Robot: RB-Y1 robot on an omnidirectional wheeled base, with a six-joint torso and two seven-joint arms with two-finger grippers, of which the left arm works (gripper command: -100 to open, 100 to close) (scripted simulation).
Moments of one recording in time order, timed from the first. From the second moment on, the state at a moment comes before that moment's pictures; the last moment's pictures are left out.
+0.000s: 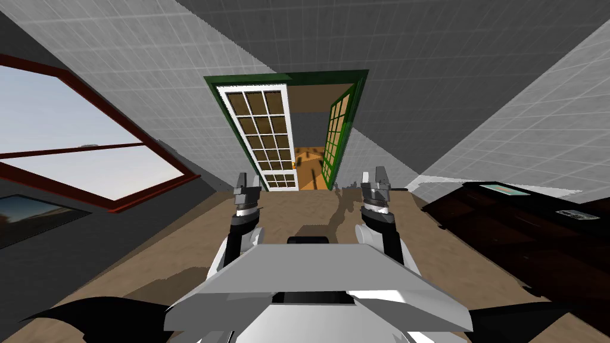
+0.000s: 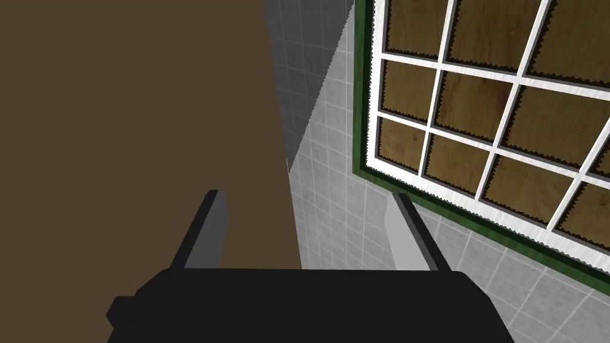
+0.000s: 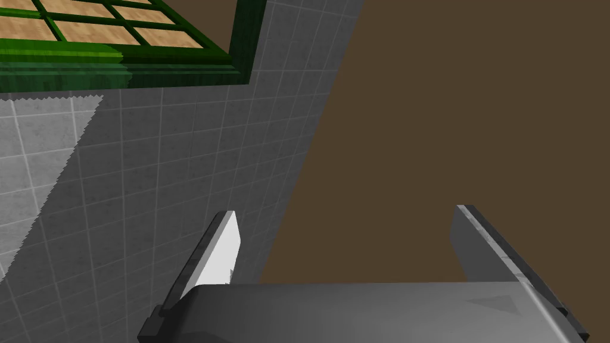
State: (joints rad) arm 0.52 0.02 0.01 -2.31 -0.07 -0.56 0.12
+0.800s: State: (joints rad) arm 0.49 0.05 0.08 -2.17 -0.16 -0.61 0.02
